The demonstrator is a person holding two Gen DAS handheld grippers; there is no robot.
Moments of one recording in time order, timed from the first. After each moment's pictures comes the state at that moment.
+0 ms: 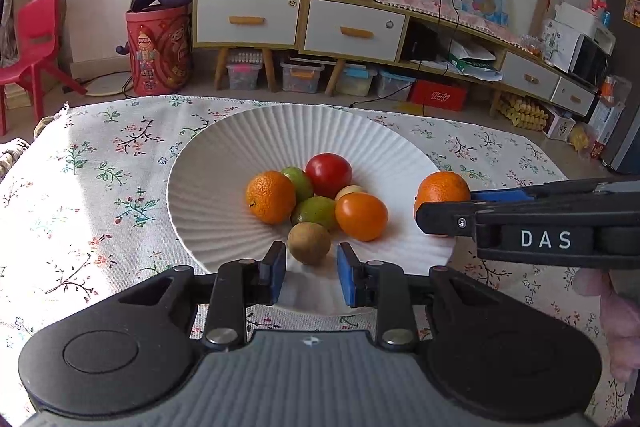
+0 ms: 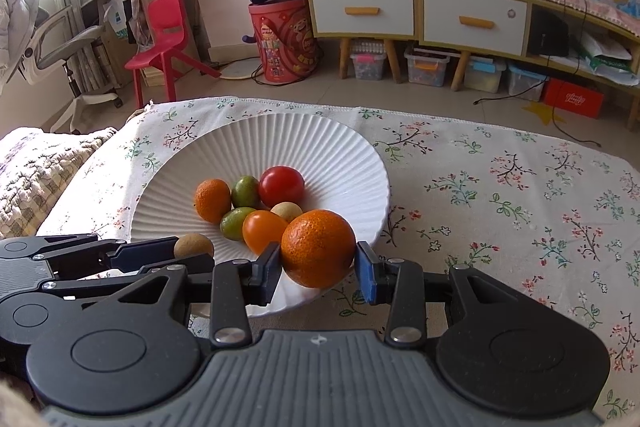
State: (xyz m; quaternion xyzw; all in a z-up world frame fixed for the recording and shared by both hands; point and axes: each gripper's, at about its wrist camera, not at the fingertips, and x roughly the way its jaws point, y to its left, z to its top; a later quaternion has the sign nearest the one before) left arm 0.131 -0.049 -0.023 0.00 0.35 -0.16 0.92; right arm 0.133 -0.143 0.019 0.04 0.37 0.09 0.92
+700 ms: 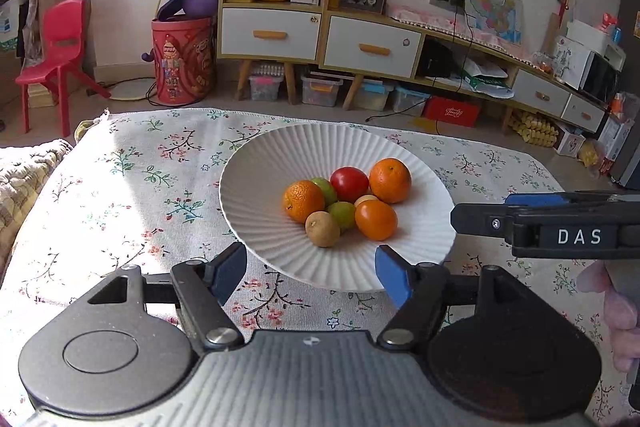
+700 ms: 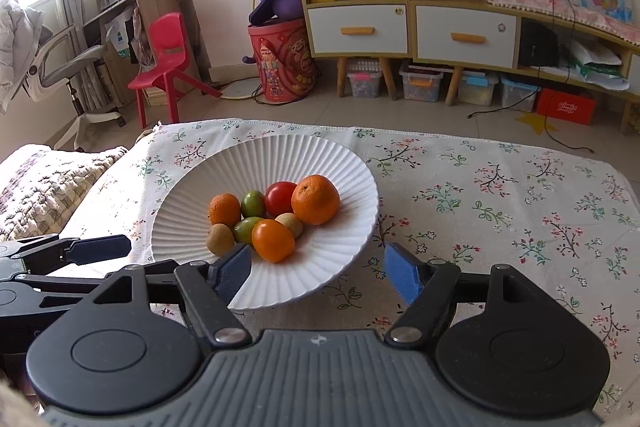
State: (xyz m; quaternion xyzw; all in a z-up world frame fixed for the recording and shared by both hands) left arm 0.109 -0.025 -0.002 -0.01 0.34 -0.13 0.93; right arm 0.115 -0.147 0.033 0.05 0.35 0.08 0.93
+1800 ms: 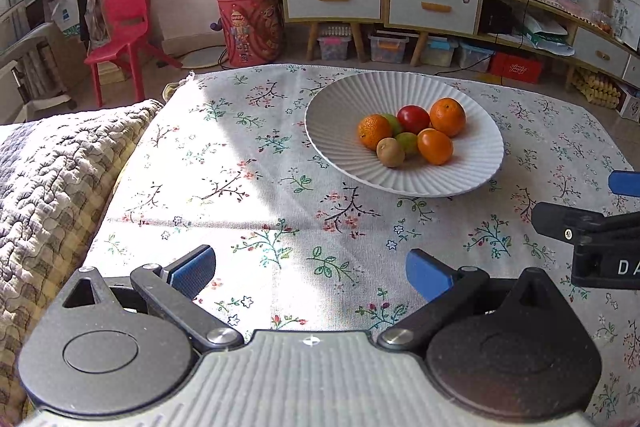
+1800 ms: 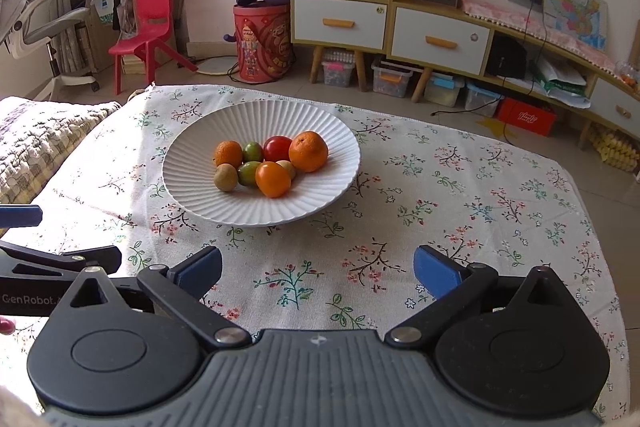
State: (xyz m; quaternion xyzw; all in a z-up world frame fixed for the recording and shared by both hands) left arm 0.062 -0.011 0.006 0.04 0.40 -0.02 0.92; right arm 0.066 -0.120 0.037 -0.03 0.36 0.02 0.93
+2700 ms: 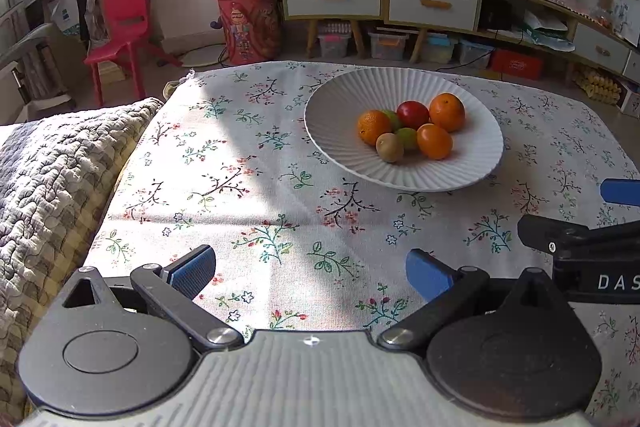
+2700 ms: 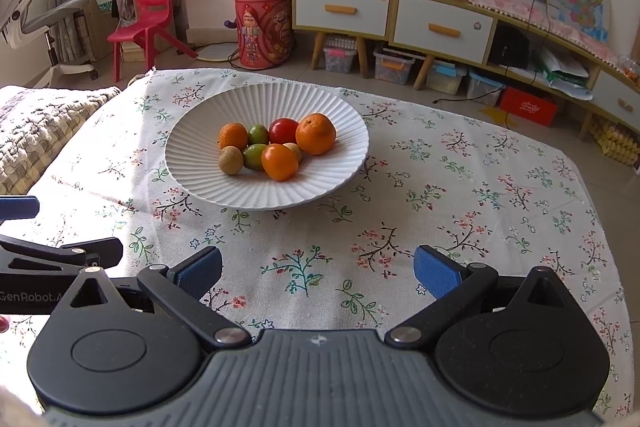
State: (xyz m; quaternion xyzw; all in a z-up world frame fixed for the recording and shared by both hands) left arm 0.058 -0.014 0.008 0.05 0.40 -0.02 0.91; right arm 0.063 -0.113 0.032 -0.03 0.38 0.02 0.92
